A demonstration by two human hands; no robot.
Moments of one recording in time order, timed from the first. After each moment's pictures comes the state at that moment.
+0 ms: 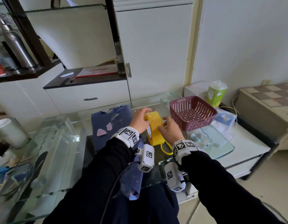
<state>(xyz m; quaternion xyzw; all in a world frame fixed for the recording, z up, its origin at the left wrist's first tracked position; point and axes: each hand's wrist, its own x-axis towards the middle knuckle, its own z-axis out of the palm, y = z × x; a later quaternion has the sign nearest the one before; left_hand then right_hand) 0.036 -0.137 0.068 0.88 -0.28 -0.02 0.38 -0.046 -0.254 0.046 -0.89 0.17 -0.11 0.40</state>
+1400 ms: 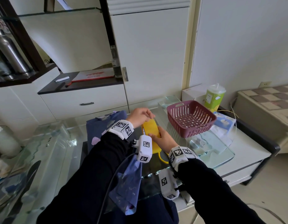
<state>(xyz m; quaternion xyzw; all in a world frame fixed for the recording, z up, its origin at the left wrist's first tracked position) 0.028 -0.129 0.082 0.85 -0.26 -0.15 0.43 -0.052 -0.233 -0.002 -0.84 0.15 -0.01 0.52</state>
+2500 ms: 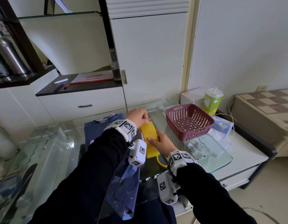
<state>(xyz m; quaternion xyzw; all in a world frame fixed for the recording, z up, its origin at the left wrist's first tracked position) 0.010 -0.131 0.090 0.93 -0.31 -0.06 0.17 -0.088 -0.231 -0.007 -0.83 0.13 -0.04 0.54</state>
